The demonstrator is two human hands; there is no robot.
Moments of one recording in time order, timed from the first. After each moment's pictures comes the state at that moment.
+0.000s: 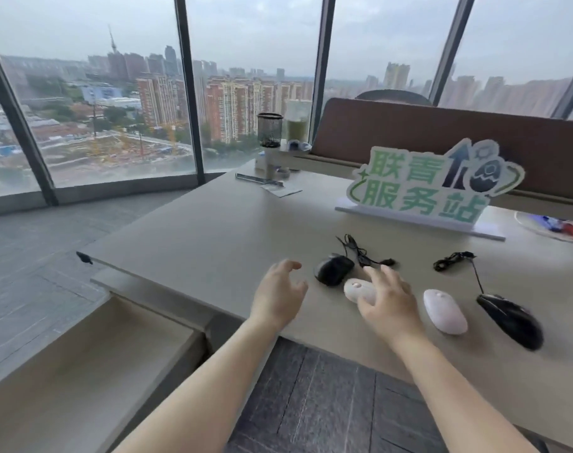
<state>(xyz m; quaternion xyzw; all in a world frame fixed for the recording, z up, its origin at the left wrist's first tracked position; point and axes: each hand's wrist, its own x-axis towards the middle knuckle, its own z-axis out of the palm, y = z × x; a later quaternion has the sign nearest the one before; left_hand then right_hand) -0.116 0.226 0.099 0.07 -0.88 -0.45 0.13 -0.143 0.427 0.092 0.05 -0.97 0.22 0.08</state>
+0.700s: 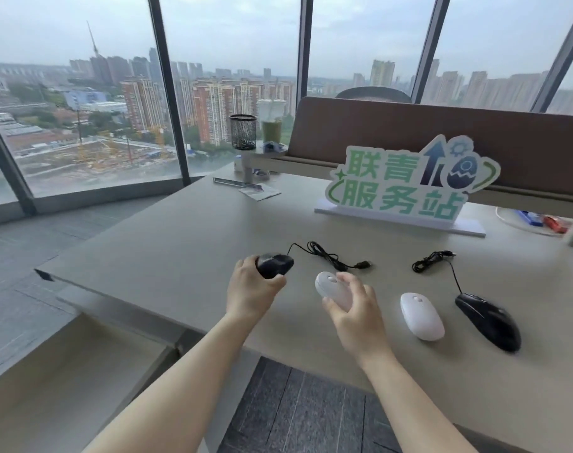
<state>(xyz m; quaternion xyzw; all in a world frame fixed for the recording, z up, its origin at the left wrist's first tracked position) -0.154 0.237 0.105 0.15 -0.86 -0.46 0.16 -0.131 0.425 0.093 0.05 -0.86 0.49 0.10</state>
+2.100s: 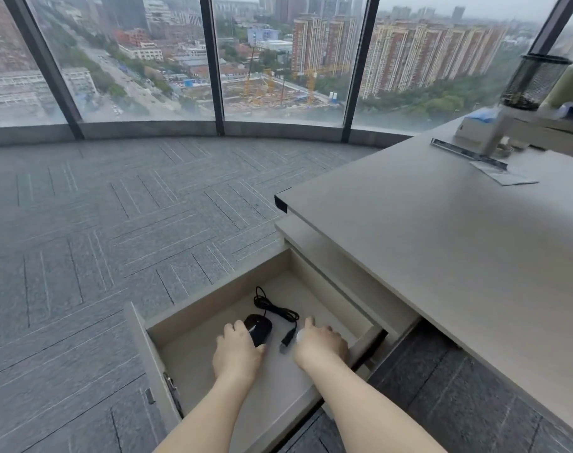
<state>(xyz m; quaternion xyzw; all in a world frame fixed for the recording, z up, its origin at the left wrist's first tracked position) 0.032 -0.085 -0.098 0.51 -0.82 -0.25 -0.02 -0.070 0.009 -0.065 0.23 -0.93 -0.03 -0.28</state>
